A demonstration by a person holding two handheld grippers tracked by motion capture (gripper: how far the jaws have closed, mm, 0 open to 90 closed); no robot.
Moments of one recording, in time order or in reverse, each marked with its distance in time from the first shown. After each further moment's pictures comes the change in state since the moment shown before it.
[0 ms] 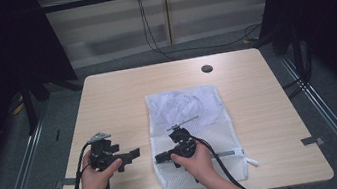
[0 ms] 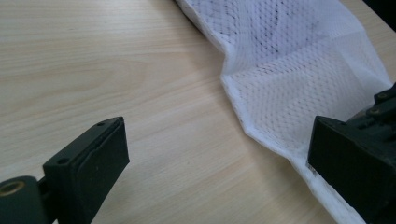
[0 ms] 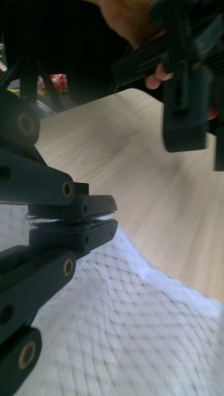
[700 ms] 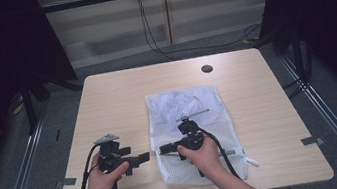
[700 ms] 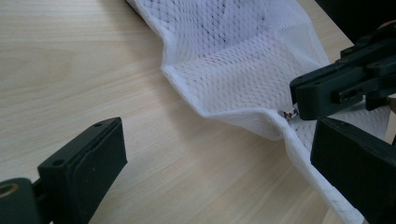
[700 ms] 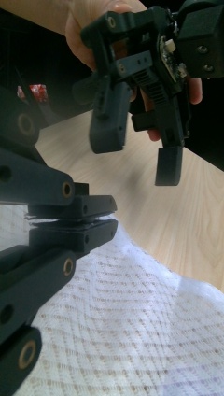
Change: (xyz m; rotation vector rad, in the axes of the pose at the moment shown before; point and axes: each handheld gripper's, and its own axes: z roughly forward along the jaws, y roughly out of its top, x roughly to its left) left arm -0.018 -0.004 0.011 0.024 -0.145 -0.010; right arm -0.005 0.008 -0.026 -0.083 0.021 0.038
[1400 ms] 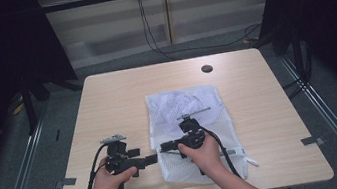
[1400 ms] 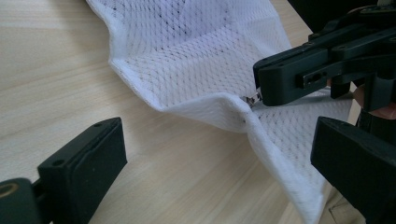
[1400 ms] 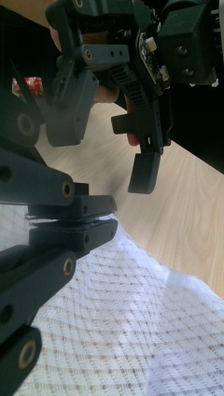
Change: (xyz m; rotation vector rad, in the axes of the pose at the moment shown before) left arm -0.013 -0.001 0.011 0.027 -0.113 -0.019; right arm 0.003 0.004 -0.006 -0.016 -0.020 -0.017
